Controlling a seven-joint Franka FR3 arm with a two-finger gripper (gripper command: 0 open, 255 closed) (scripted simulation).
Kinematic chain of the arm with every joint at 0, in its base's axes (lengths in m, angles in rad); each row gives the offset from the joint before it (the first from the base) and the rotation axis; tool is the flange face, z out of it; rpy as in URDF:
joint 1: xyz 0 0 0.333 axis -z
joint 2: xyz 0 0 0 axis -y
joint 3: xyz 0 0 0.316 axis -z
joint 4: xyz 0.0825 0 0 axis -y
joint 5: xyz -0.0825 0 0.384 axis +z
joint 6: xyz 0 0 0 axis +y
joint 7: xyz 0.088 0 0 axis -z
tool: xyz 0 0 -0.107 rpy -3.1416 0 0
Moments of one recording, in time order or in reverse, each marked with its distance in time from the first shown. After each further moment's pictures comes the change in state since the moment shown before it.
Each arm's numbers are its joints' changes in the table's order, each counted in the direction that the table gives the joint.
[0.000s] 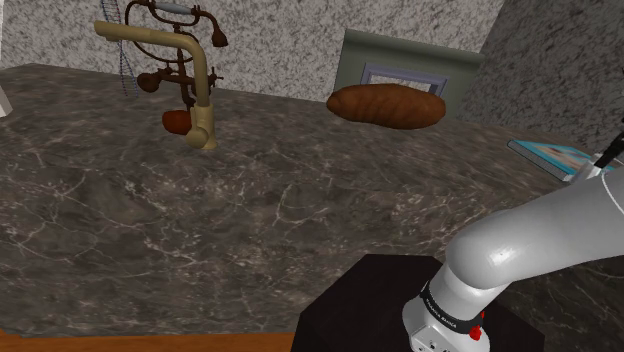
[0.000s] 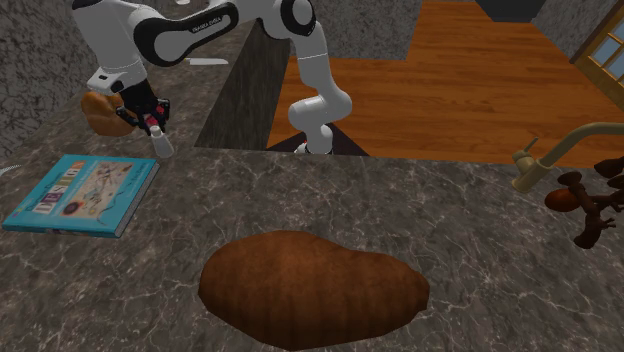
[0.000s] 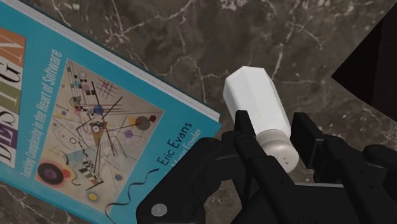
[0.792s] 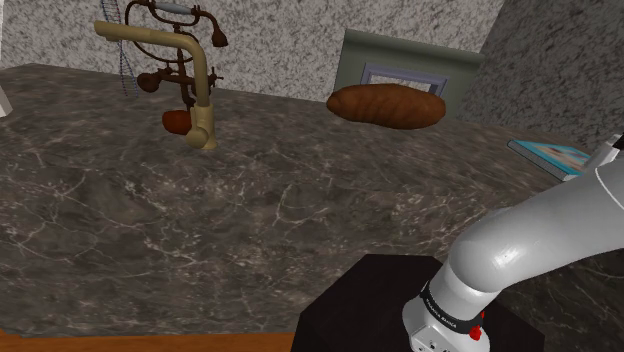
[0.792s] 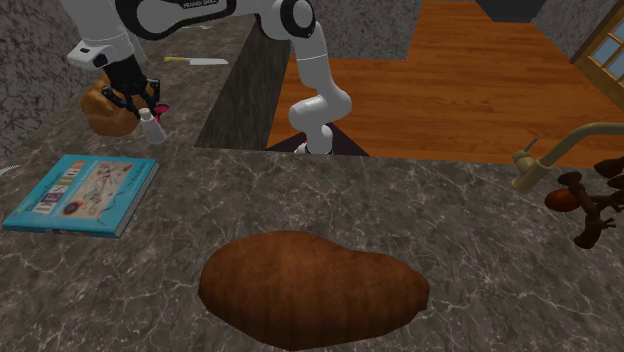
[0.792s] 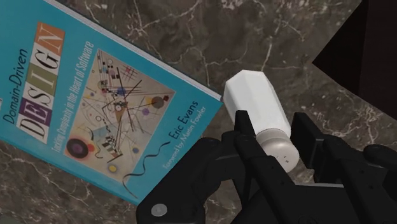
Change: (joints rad) arm -0.075 -0.050 0.039 0.197 0.043 0.151 -0.040
